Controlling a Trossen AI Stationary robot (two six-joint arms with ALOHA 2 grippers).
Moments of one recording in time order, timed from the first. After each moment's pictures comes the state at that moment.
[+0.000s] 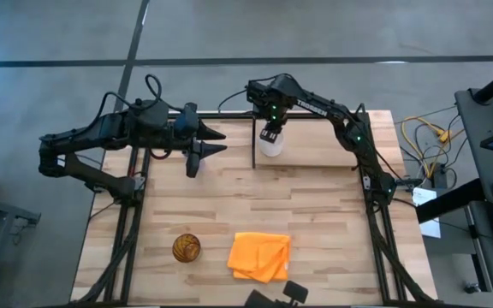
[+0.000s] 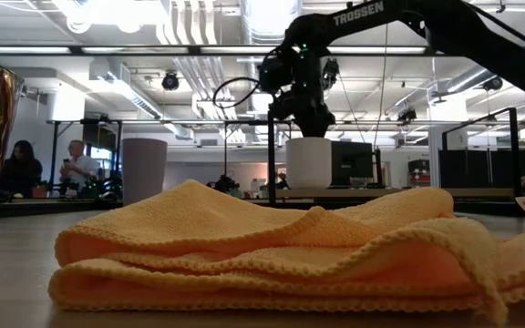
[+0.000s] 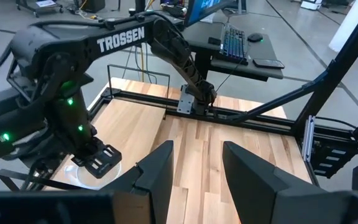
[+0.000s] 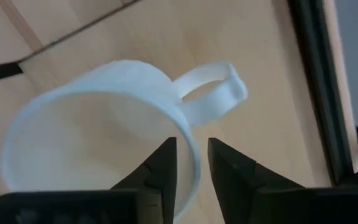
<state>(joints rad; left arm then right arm) 0.05 1.20 1.56 -0.65 -0.06 -0.14 -0.52 2.30 2.31 -1.57 0.03 -0.08</state>
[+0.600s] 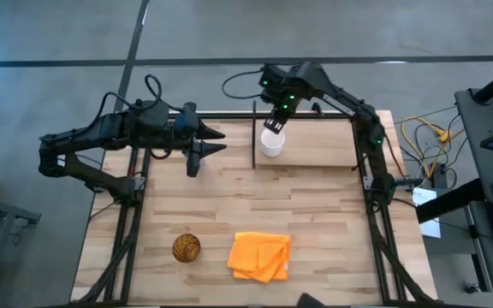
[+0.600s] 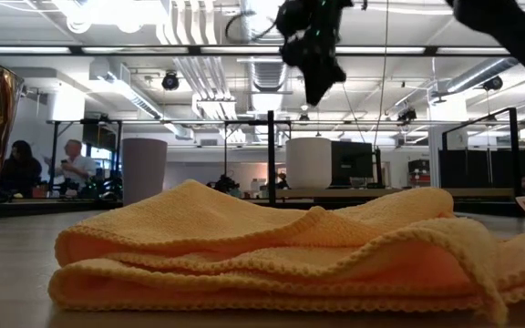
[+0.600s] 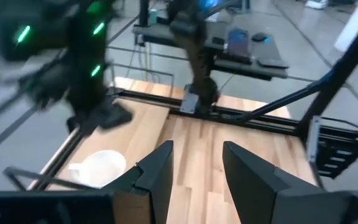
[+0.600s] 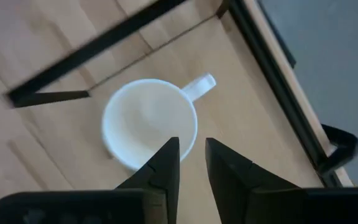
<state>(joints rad) 0.05 1.20 1.56 -0.66 -0.08 -0.14 -0.49 2.09 2.35 -1.57 0.02 0.04</state>
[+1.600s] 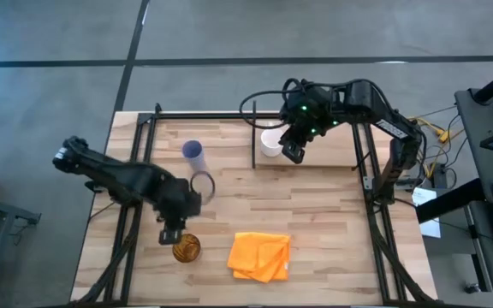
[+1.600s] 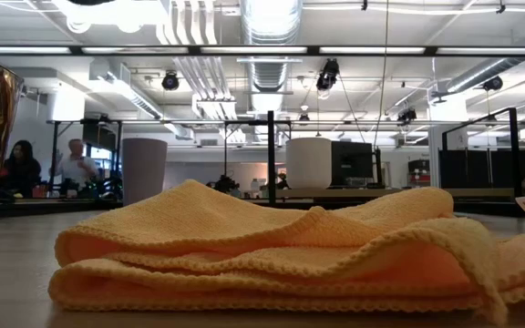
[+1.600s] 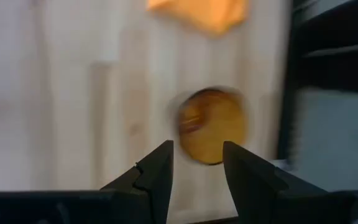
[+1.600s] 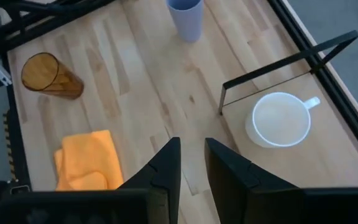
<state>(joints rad) -0.37 1.39 1.48 -1.35 0.13 -0.45 -0.15 1.78 2.35 -1.53 -0.02 0.26</state>
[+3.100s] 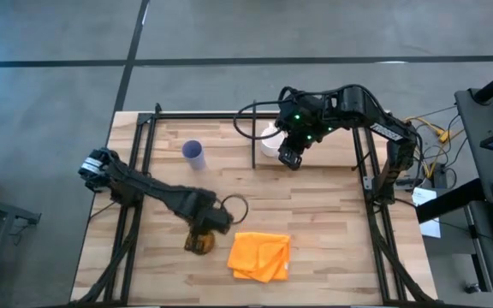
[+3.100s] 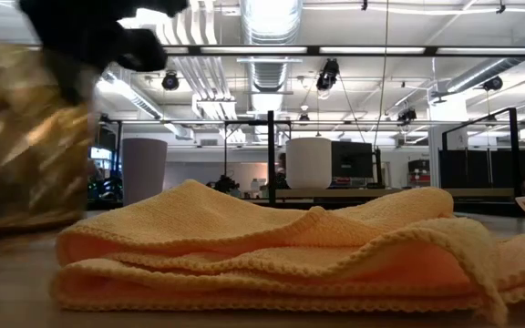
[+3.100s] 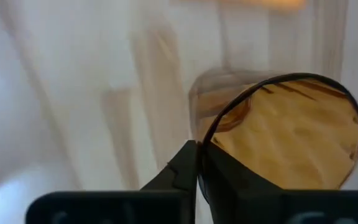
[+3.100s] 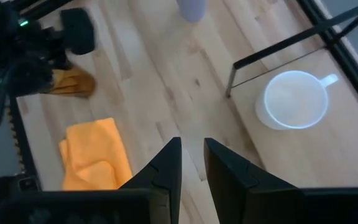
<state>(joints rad) -0.35 1.67 1.41 -1.17 0.05 -0.22 -0.10 1.80 2.35 -1.57 -0.04 0.33</state>
